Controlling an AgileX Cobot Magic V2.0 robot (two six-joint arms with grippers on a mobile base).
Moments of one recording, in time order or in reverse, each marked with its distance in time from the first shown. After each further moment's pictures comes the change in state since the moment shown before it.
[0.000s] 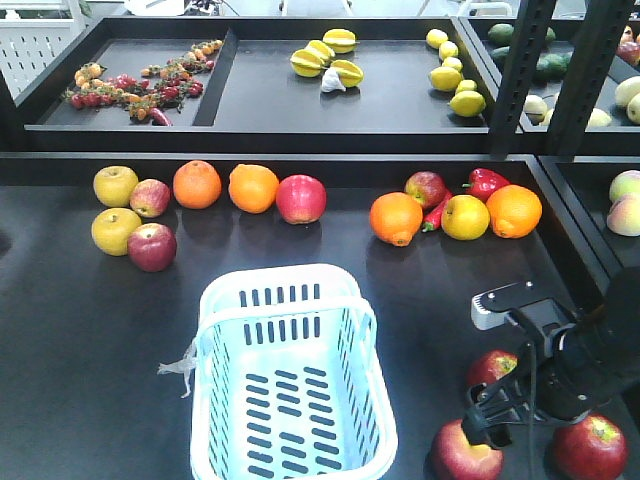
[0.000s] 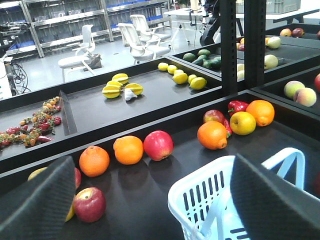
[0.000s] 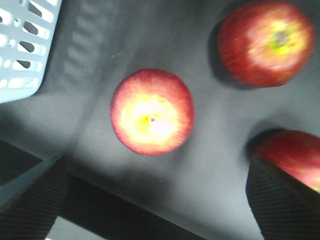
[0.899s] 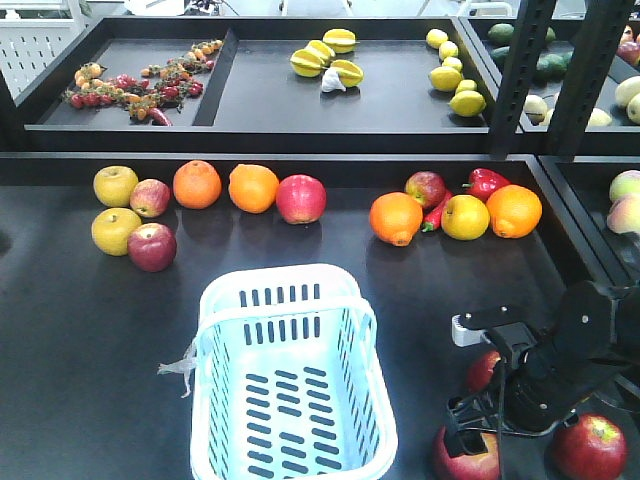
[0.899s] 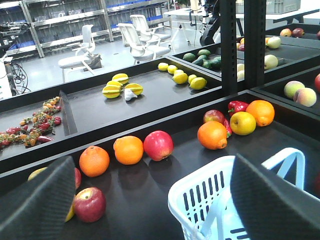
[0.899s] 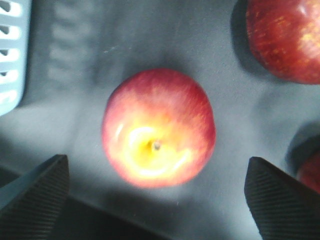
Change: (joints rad) left arm 0.000 0.000 0.000 0.000 0.000 0.000; right arm 0.000 0.222 -0.006 0.073 -0.113 -0.004
